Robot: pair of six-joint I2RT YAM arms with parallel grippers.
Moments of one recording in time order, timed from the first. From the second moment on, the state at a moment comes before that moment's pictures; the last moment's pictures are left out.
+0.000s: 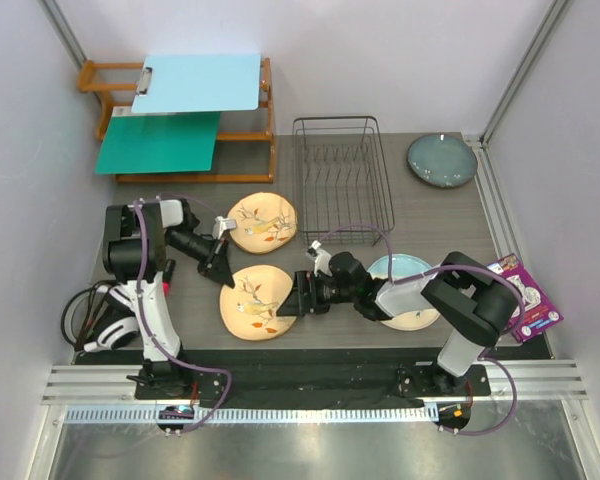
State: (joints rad) left arm 0.05 2.11 1.25 -1.16 0.87 0.64; right arm 0.85 1.66 0.54 0.61 -0.47 0.82
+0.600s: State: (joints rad) left arm 0.02 2.19 1.30 -1.22 0.91 0.65; right arm 0.85 1.75 0.67 0.48 -0.40 0.88
